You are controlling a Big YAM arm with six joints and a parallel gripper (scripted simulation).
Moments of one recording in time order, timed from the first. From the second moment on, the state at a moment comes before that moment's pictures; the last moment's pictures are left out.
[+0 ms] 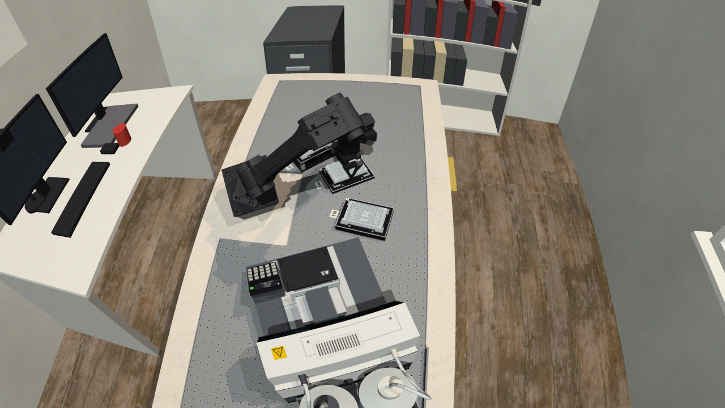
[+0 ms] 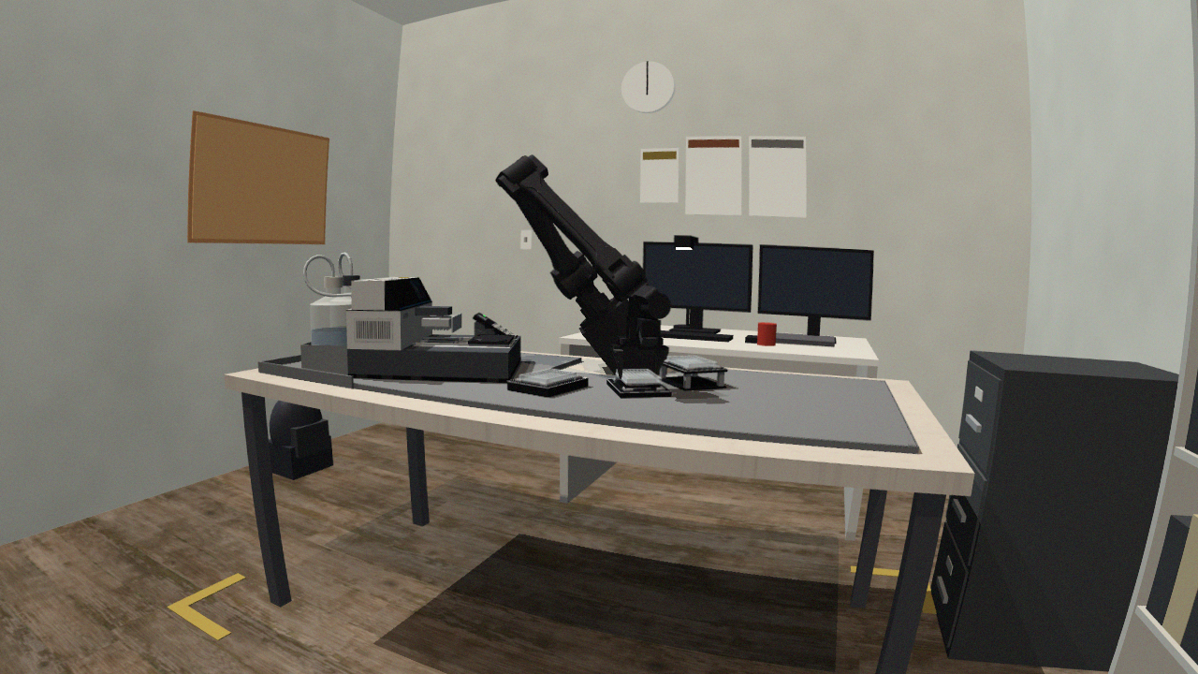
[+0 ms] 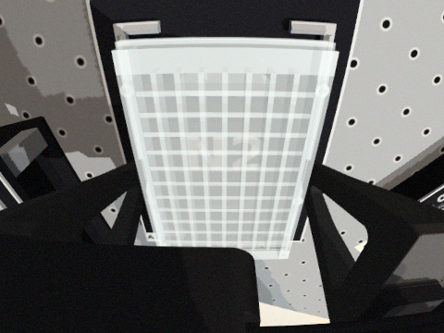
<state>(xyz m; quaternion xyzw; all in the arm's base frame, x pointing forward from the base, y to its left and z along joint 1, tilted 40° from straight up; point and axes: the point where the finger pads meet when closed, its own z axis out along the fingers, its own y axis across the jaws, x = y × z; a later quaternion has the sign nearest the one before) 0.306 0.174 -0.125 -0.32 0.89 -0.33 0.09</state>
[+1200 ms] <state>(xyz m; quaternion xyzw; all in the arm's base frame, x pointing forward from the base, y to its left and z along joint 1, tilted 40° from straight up) 0.308 0.175 -0.127 -0.32 0.89 -0.33 0.09</state>
